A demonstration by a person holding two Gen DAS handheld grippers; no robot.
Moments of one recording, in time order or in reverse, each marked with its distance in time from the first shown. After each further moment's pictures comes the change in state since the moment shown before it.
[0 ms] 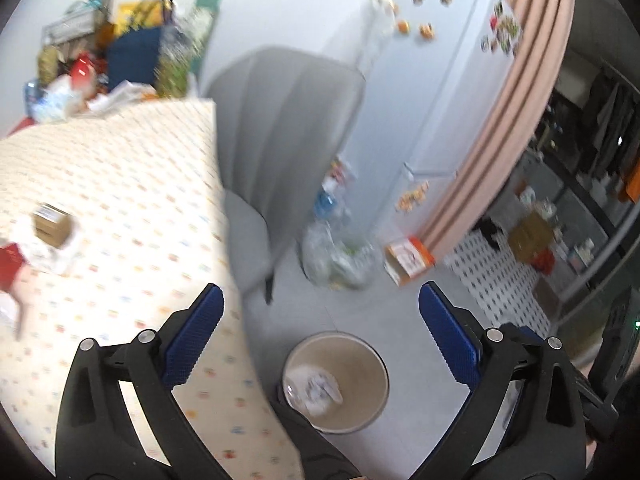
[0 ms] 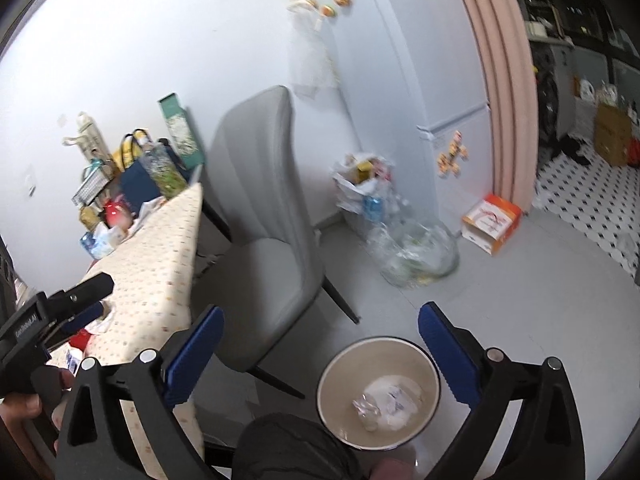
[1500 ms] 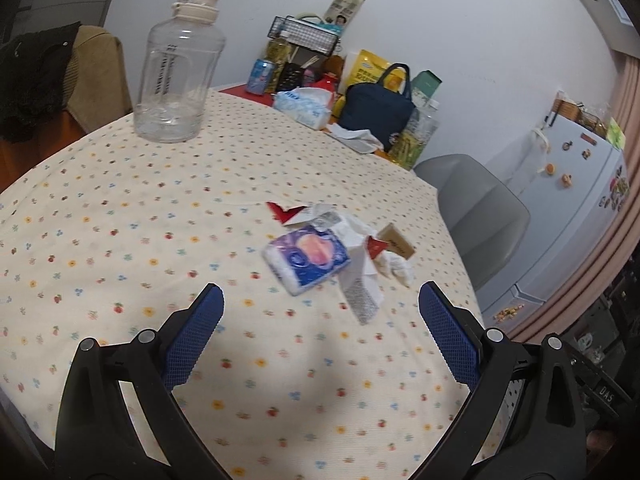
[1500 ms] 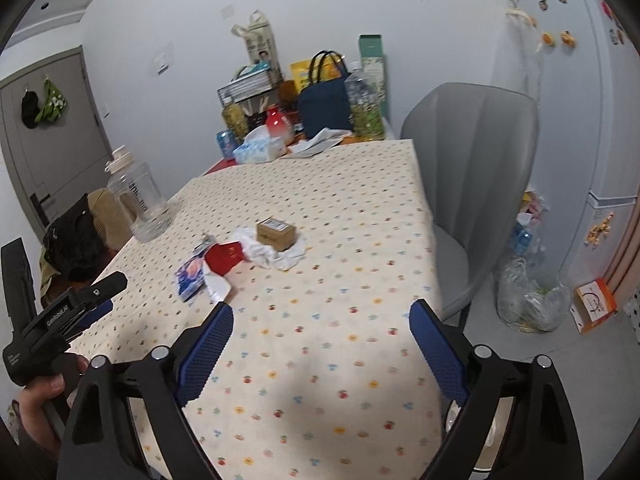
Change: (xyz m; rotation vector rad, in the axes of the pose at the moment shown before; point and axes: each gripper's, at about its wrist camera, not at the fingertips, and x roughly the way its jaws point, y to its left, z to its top) left arm -0.178 0.274 -0.079 -0.421 -0.236 0.330; right arm 0.013 0.277 -0.061 -0.430 0.137 0.346
